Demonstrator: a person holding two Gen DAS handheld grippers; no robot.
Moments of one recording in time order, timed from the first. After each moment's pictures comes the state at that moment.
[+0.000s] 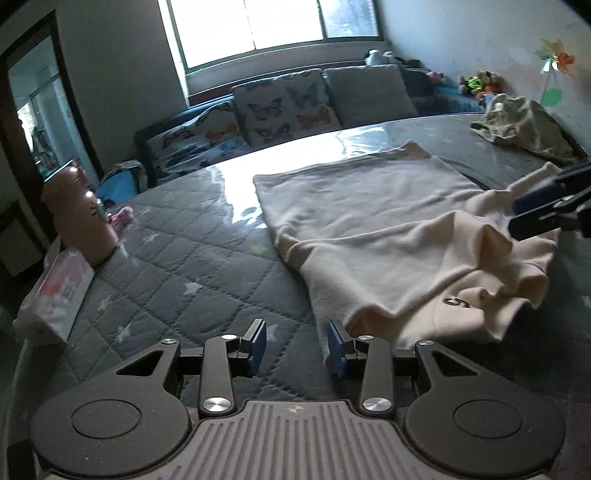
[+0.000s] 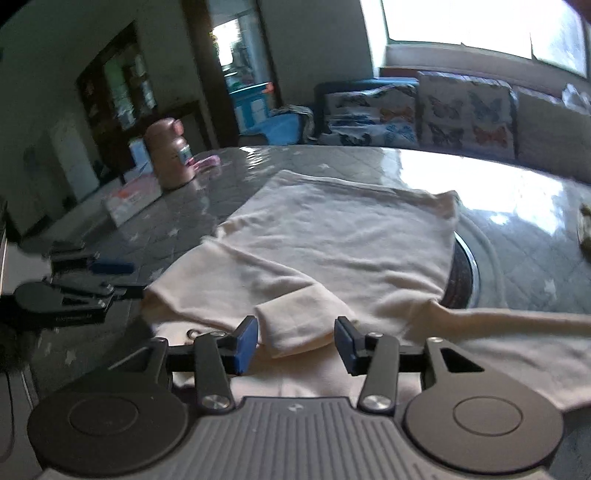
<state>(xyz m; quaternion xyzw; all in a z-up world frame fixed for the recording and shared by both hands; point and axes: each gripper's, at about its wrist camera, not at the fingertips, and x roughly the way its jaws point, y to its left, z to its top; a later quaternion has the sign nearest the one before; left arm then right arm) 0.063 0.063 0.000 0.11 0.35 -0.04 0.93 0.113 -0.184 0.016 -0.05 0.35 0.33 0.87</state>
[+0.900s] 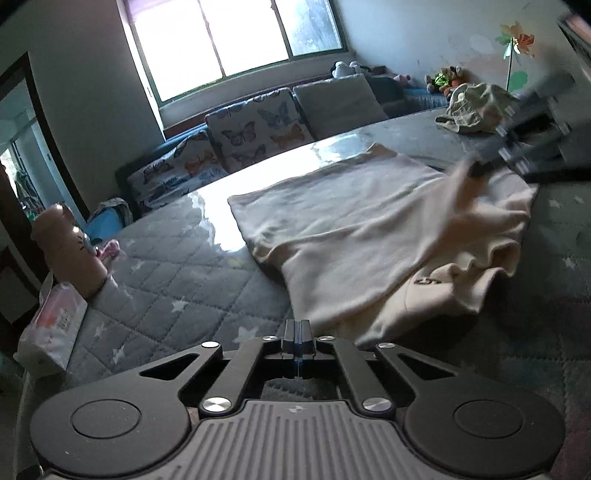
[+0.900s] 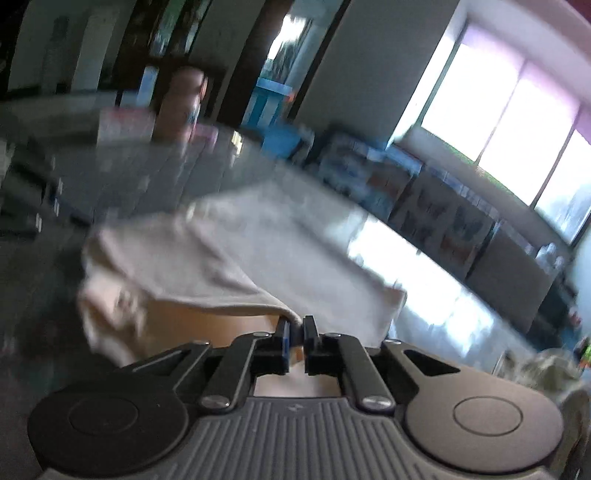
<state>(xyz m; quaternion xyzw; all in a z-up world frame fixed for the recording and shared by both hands) 0.046 0.052 -0.006 0.16 0.31 -0.07 0.93 0.093 -0.168 0.015 -0.29 0.26 0.28 0.88</state>
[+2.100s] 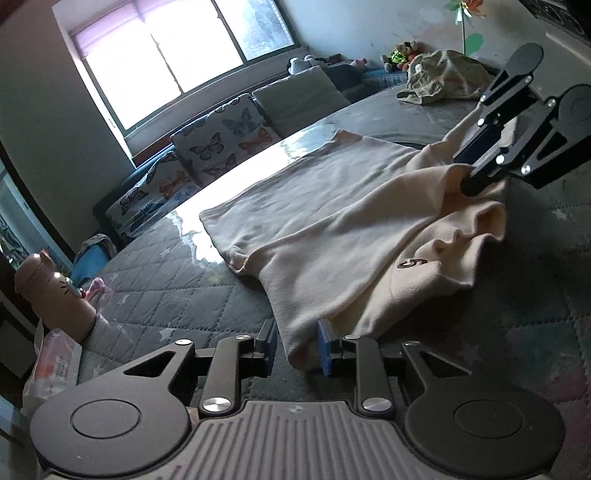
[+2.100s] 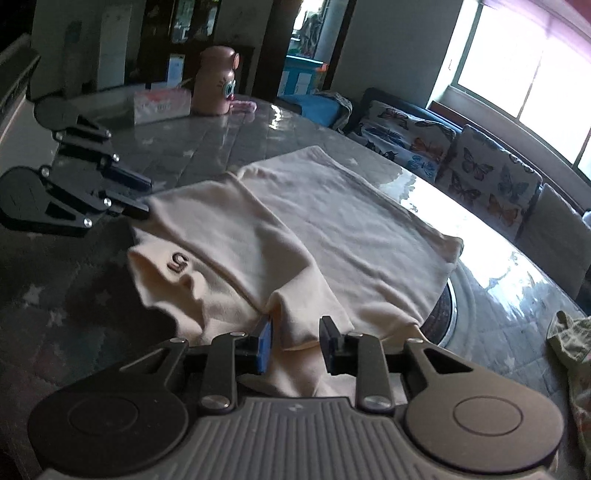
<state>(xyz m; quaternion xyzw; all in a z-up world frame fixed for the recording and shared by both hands) 0.051 0.037 -0.019 0.24 0.30 -0.11 0.91 0.089 -0.162 0.004 -0.26 0.31 0.34 0.85</state>
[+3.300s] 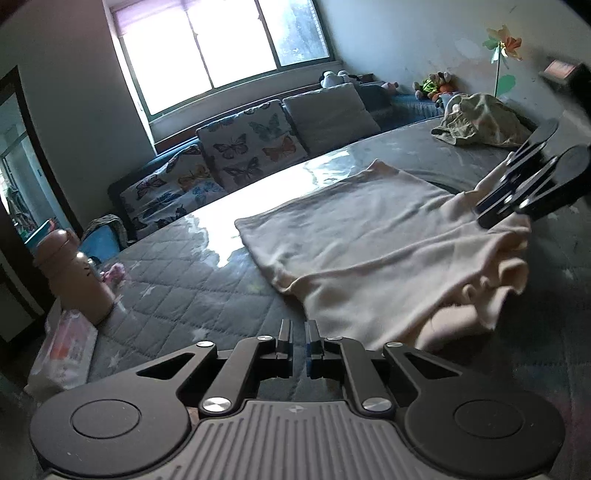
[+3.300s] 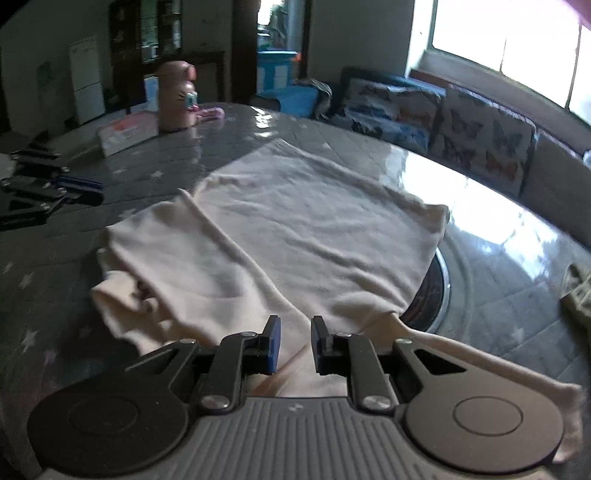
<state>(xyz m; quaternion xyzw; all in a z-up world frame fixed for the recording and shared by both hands) 0.058 0.068 0.015 0.18 0.30 -0.10 0.93 0.141 -0.188 0.003 -0.16 0.37 0.33 0.86</state>
